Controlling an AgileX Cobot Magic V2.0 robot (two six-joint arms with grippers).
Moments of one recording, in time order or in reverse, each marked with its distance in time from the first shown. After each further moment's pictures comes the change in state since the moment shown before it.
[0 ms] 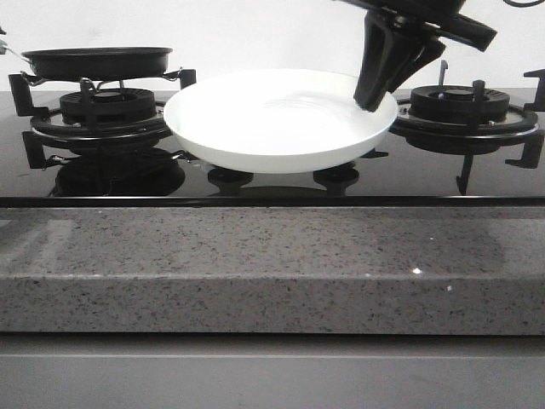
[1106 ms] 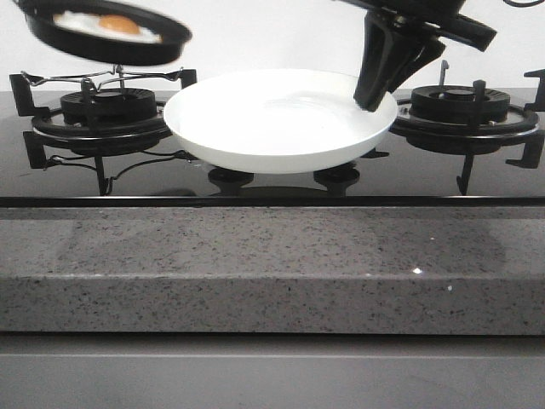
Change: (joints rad) left arm 0.000 -0.145 -0.022 -0.011 0.097 0.098; right arm 0.000 0.000 0.000 0.000 0.000 0.000
